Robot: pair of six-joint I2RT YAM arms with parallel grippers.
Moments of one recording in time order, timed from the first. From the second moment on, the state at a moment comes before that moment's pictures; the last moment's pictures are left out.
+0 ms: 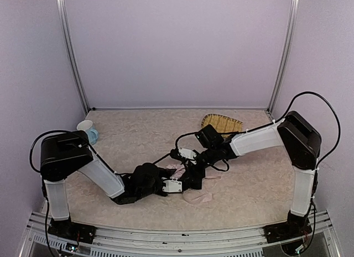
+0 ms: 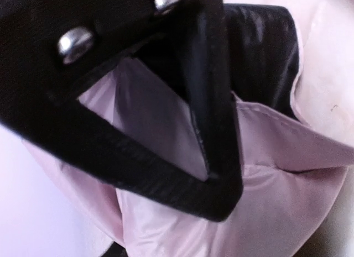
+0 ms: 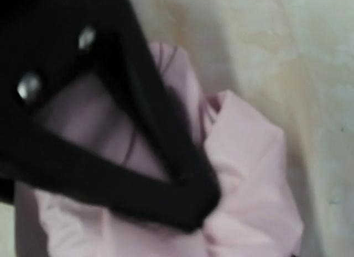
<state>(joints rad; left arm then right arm) -1.07 1.99 0.66 0.88 -0.30 1.02 0.80 1.98 1.17 -0.11 -0.51 -0.51</state>
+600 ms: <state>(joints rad) -0.81 1.54 0.63 0.52 0.40 0.62 0.79 2.01 1.18 -0.09 -0.51 -0.53</state>
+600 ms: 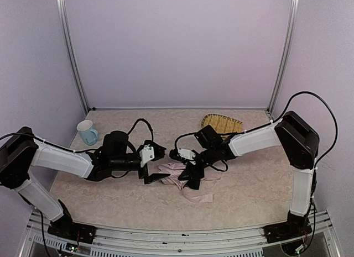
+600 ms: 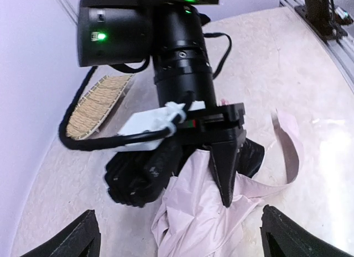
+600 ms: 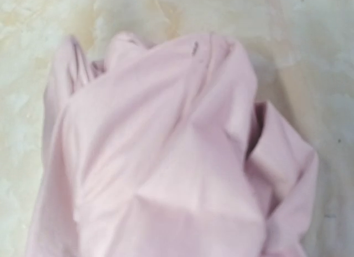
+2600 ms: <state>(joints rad) -0.77 2.09 0.88 0.66 0.53 0.40 0.67 1.95 1.07 0.00 -0.63 -0.62</state>
